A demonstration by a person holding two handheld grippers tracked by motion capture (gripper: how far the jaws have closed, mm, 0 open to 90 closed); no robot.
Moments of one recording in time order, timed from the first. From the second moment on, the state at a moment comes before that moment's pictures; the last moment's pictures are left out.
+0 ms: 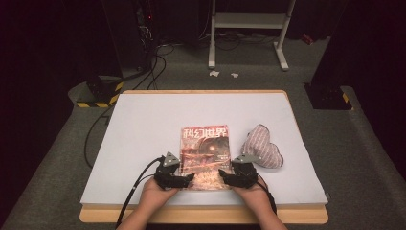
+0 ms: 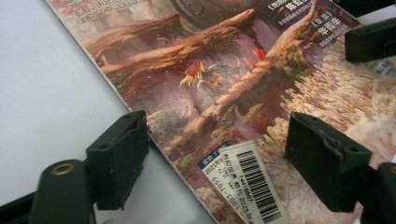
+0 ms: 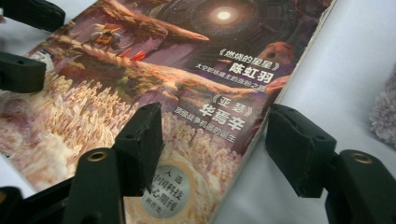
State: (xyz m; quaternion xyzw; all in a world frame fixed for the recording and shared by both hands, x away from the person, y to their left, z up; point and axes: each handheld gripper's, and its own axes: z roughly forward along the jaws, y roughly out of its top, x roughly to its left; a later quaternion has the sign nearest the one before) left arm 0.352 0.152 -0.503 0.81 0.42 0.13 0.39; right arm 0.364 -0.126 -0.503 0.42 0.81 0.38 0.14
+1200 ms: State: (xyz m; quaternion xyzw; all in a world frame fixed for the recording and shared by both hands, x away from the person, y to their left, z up) left arm 0.363 0.173 -0.489 0.75 0.47 0.15 0.44; right arm 0.370 -0.100 -0.503 0.43 0.80 0.38 0.16
